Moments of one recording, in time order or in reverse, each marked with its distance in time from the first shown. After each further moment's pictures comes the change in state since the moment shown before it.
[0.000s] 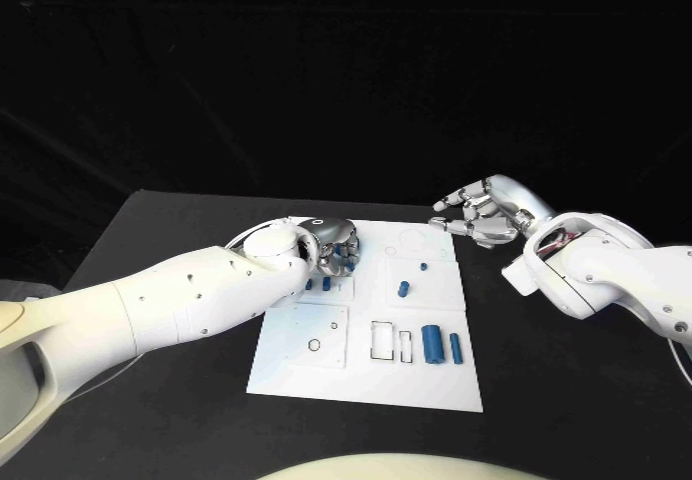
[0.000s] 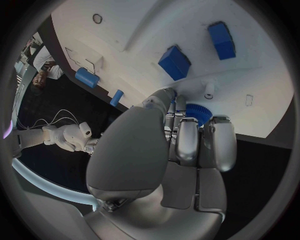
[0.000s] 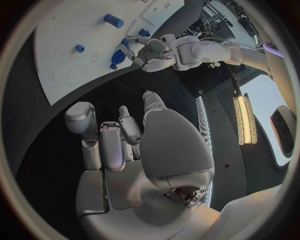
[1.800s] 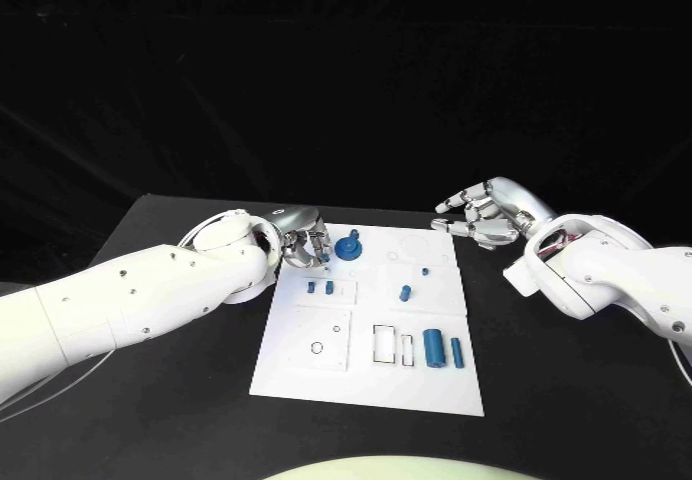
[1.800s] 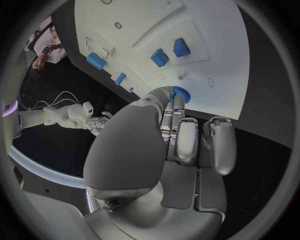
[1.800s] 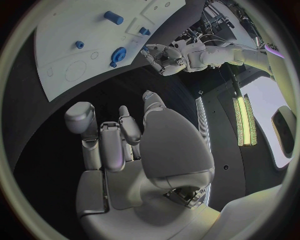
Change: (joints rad) left arm 0.013 -0.181 0.050 0.144 0.118 -0.019 -0.002; left_hand -0.028 -0.001 0.070 -0.045 -0.009 0.090 -0.006 0.001 -0.013 0.112 -0.013 -0.059 -0.005 0.007 -0.007 0.010 -0.009 0.000 0.012 -0.012 0.026 0.000; right arm -0.004 -0.001 0.000 -0.018 0.001 0.001 0.000; right_hand 0.000 0.000 0.000 0.000 0.000 0.003 -0.003 0.004 0.000 0.000 0.000 0.000 0.002 0.000 0.000 0.000 0.000 0.000 0.000 0.000 0.000 -0.001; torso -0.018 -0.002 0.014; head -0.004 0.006
